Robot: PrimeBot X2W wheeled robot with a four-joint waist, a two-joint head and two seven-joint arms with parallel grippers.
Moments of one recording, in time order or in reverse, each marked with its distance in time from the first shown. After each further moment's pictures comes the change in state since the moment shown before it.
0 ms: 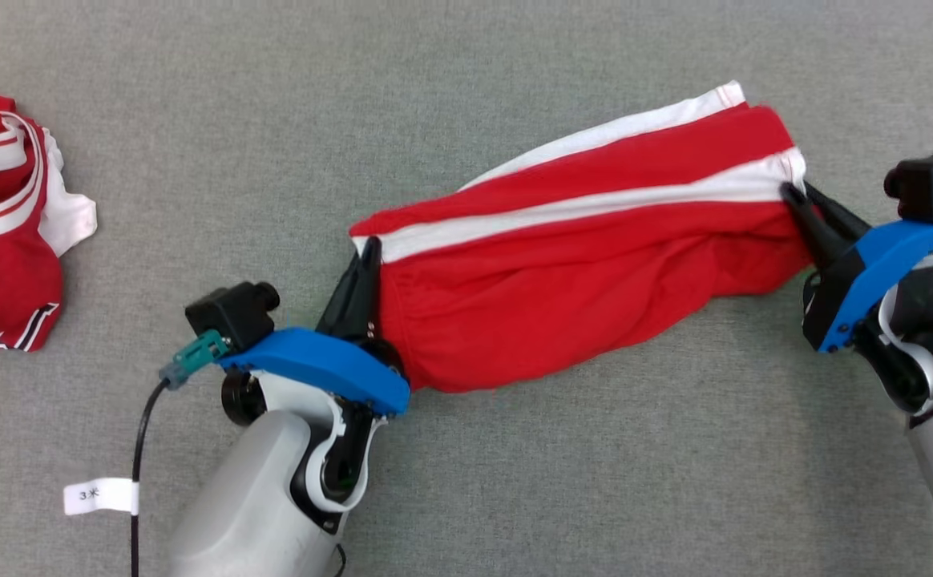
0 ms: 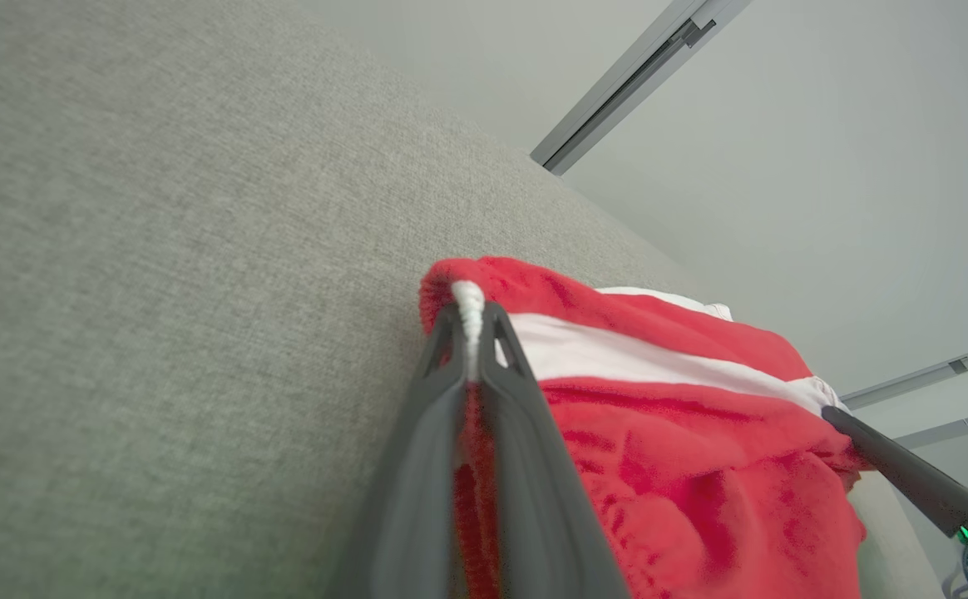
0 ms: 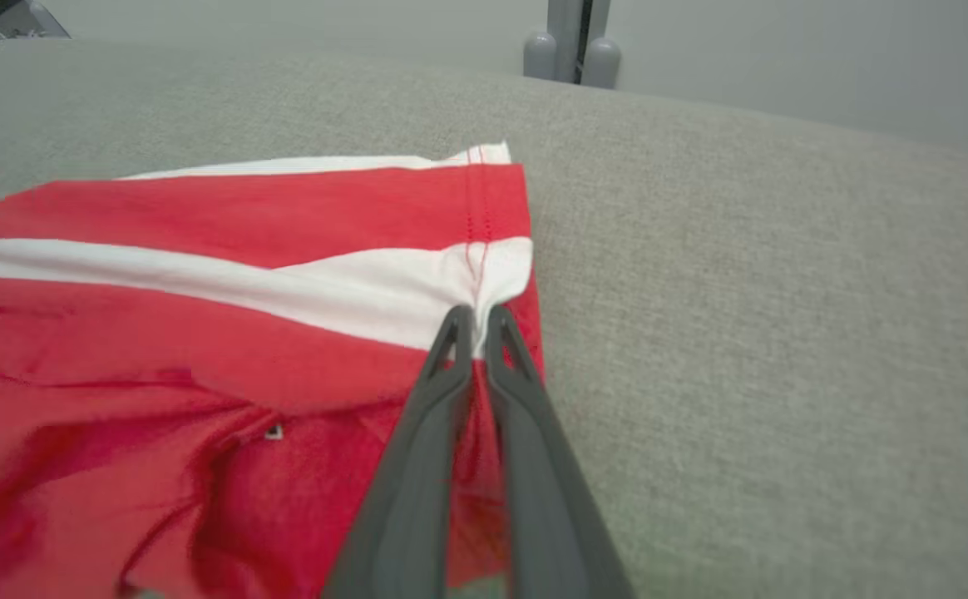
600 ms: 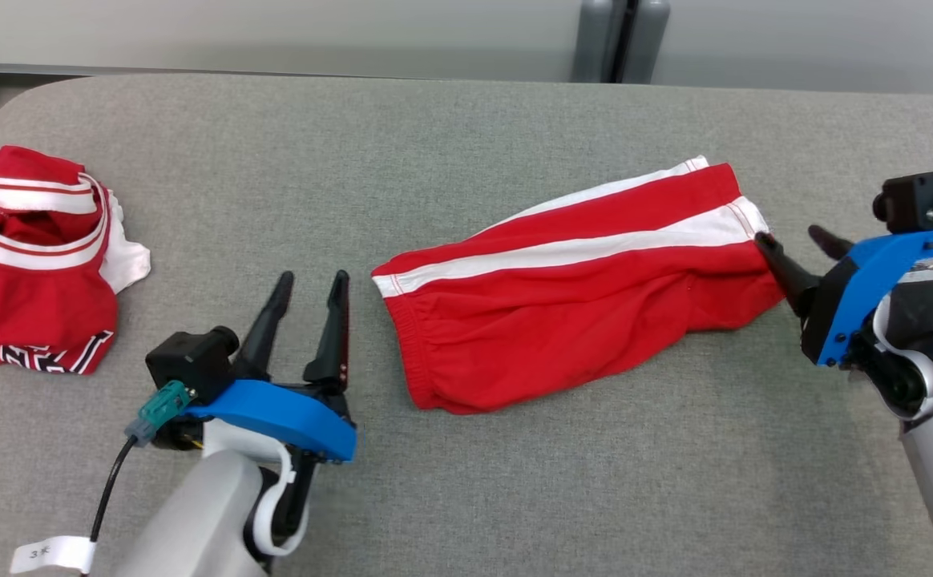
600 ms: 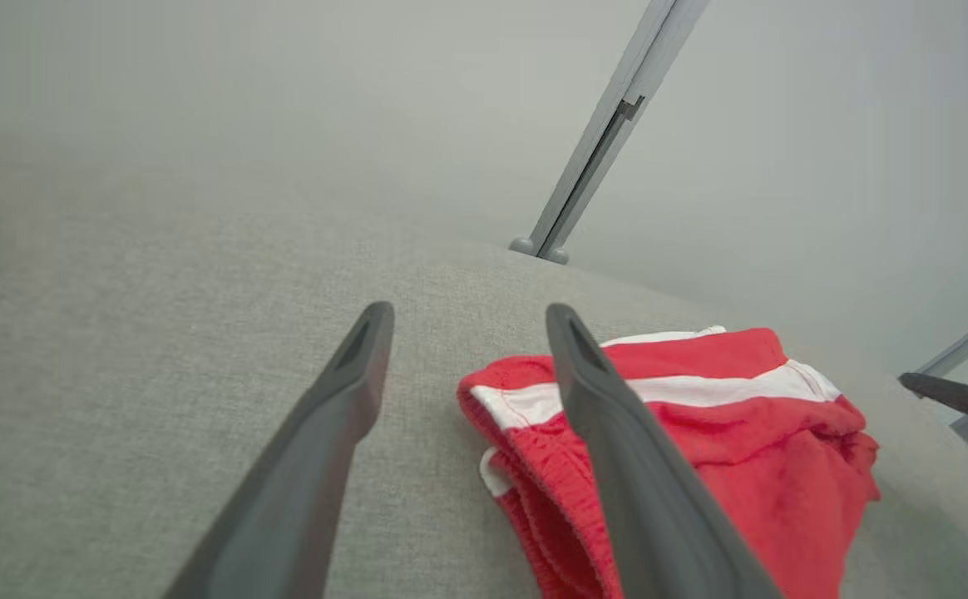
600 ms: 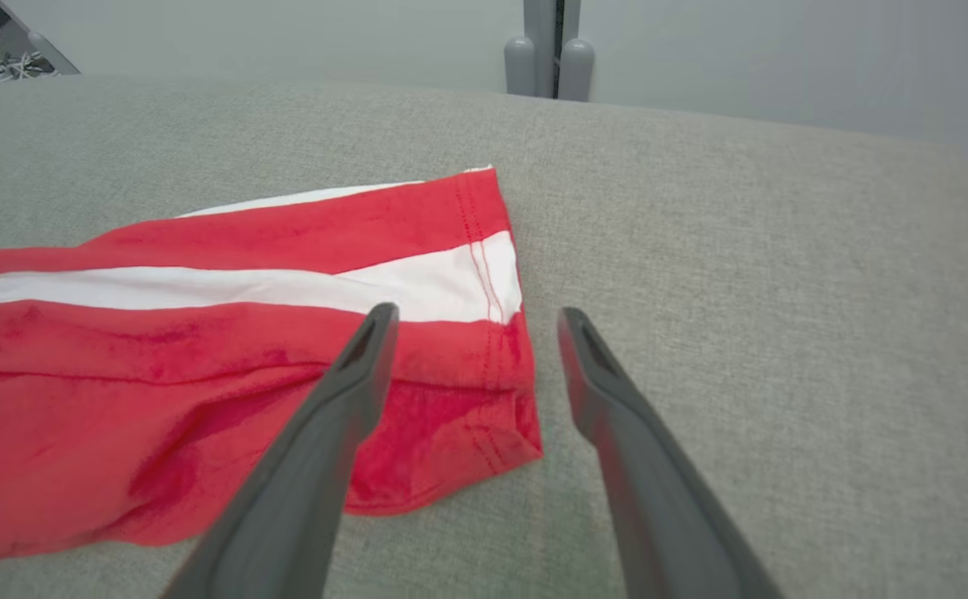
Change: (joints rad) left arm 0.092 0.120 -0.003 -0.042 0.201 -0.007 -0.082; right arm 0.011 0.028 -0.045 0.078 0.038 0.000 0.156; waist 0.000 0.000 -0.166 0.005
